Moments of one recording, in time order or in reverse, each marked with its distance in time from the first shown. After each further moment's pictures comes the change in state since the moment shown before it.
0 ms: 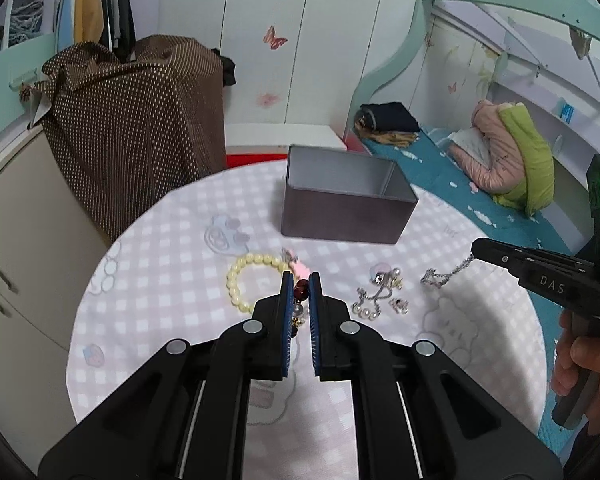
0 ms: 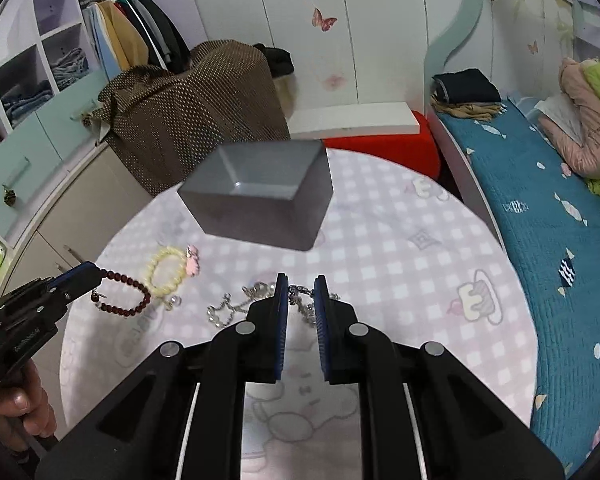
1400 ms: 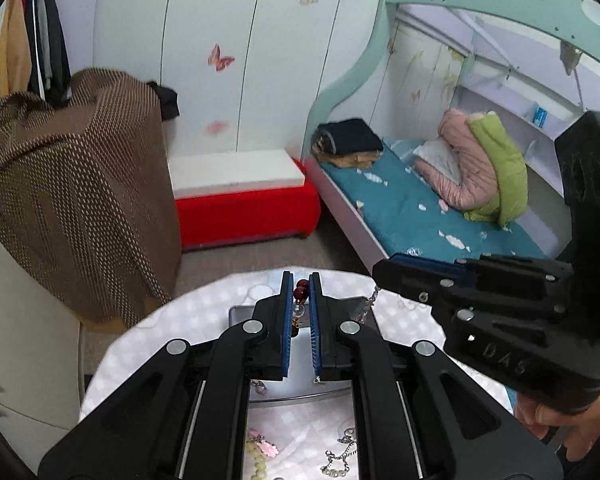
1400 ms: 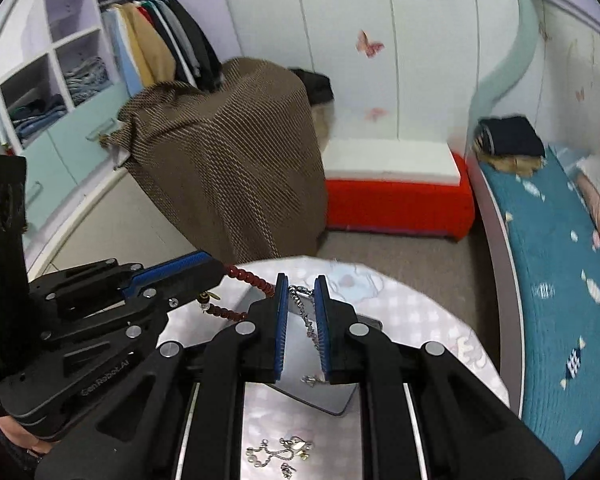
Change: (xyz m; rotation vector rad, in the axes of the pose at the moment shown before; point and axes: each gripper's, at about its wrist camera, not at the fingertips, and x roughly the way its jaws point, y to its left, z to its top) left arm 0.091 -0.032 0.171 0.082 0.022 -0.145; right arm 0.053 0.038 0.150 -0.083 0.004 0.074
